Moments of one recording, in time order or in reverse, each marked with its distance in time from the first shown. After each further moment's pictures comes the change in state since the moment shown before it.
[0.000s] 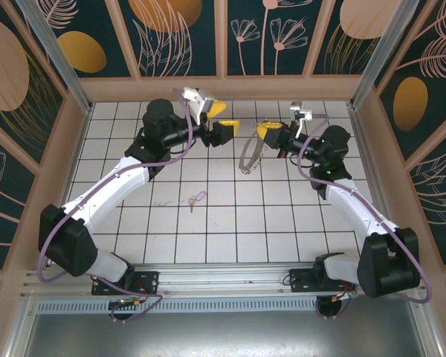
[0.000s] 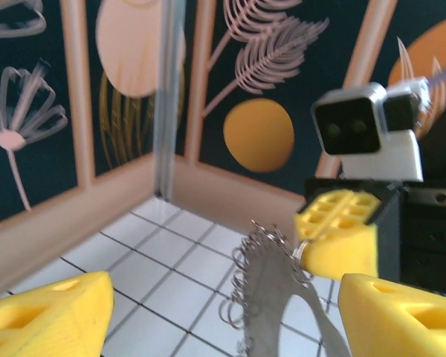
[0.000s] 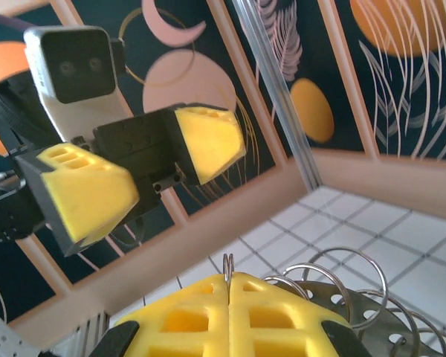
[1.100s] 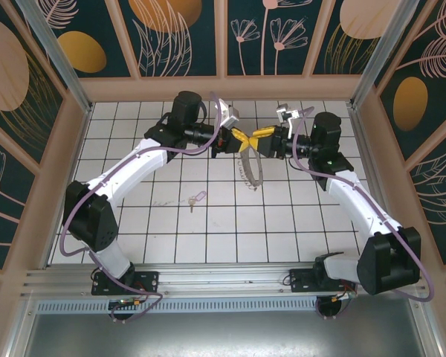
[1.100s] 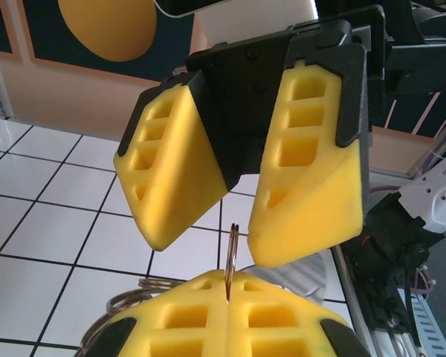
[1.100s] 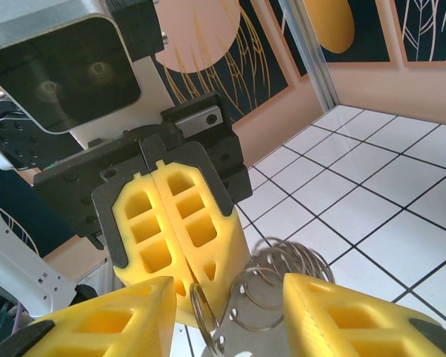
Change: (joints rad) left arm -0.020 0.230 0.239 -0.465 0.423 0.313; right arm 0.025 0.023 0.148 -0.531 -0.106 -0.246
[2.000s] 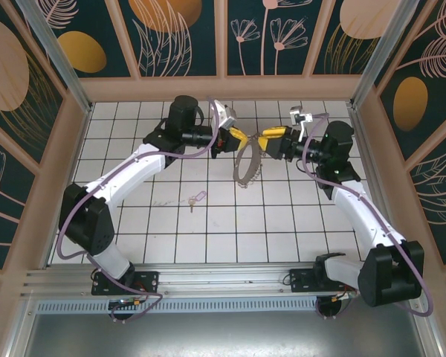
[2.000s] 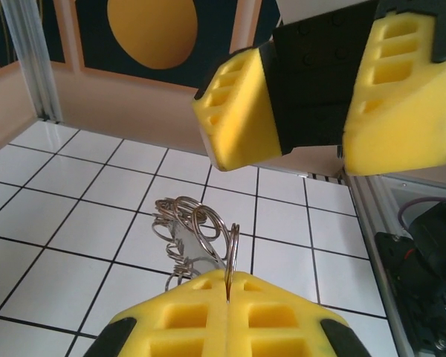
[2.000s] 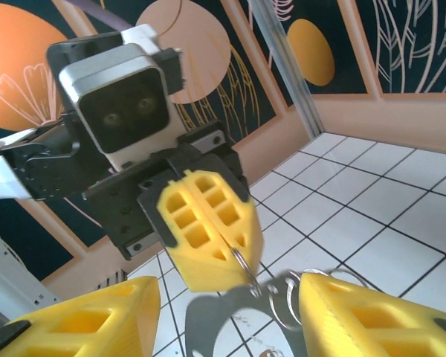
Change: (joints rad) left arm -0.002 -0.031 -0.083 0.124 -0.095 -0.037; right arm -0.059 -0.087 -0.090 0.146 0.004 0.108
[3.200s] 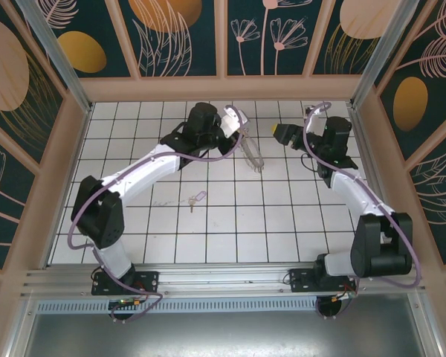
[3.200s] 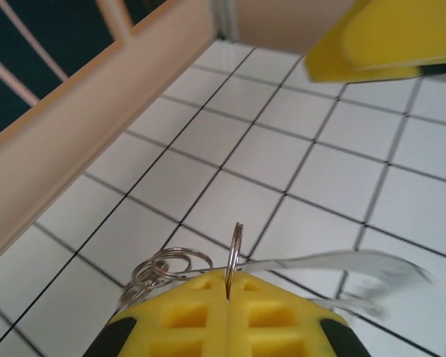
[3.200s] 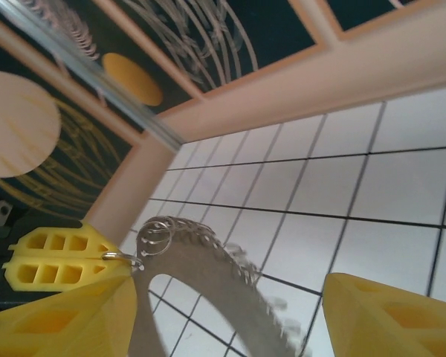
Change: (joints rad) left arm -0.083 0.065 0.018 -0.037 -0.587 0.169; right arm -0.117 0.166 -0.002 -0.061 0.278 0.068
